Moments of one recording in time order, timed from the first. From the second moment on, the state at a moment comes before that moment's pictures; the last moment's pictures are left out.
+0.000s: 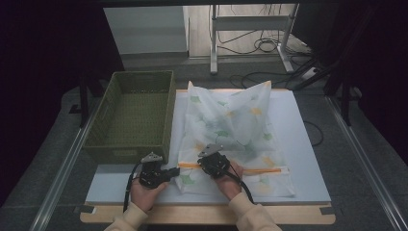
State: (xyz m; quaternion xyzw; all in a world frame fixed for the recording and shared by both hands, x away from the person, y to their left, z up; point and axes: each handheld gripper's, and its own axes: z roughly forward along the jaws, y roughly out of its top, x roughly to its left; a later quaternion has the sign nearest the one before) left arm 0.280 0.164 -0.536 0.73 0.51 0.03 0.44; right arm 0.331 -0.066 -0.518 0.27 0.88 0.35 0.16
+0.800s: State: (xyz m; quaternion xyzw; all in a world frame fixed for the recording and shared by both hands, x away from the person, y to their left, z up) left arm 0.274 0.166 -0.535 0.74 0.51 0.03 0.44; right arm 0.331 -0.086 -0.522 0.28 0.88 0.33 0.17
